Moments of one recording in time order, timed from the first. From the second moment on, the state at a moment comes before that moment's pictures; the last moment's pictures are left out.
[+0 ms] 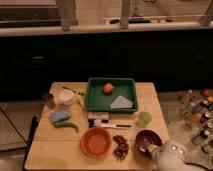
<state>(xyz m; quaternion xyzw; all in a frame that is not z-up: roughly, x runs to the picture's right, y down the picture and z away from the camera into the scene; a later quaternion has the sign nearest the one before) 0.278 0.368 0.736 -0.23 0.00 -0.26 0.94</state>
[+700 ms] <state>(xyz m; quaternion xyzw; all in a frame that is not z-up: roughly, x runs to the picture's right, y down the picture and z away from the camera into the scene) 0.274 0.357 0.729 -0.25 0.00 -0.26 0.93</state>
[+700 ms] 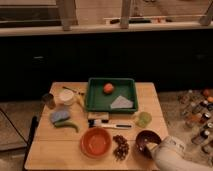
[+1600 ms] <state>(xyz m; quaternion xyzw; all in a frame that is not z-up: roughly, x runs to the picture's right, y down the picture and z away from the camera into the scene) 0.276 0.350 0.724 -0.28 0.01 -0.27 0.92</state>
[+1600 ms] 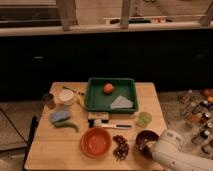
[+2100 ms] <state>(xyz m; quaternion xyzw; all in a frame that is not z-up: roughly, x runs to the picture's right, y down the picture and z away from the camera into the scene) 0.270 0.337 0.725 -0.28 0.03 -0.29 0.92</state>
